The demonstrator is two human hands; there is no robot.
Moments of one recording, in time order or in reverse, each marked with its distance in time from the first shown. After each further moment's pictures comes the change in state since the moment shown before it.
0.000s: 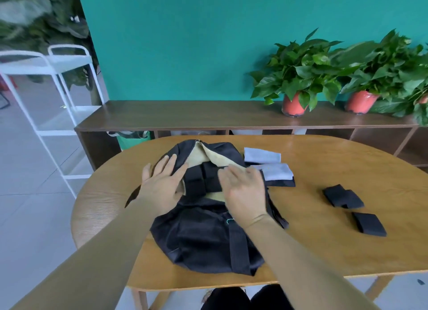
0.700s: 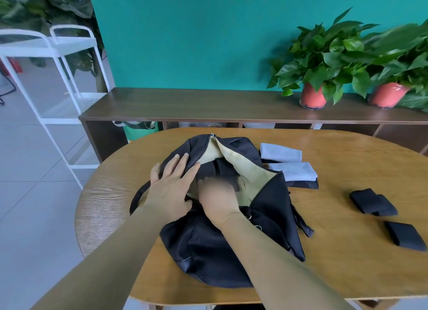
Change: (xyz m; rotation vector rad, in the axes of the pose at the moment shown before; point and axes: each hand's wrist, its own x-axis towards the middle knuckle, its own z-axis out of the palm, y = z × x) left_hand 0.007 -0.011 0.021 -0.014 0.003 0.014; right_hand 0.006 -0.075 0.093 -0.015 -0.672 -0.150
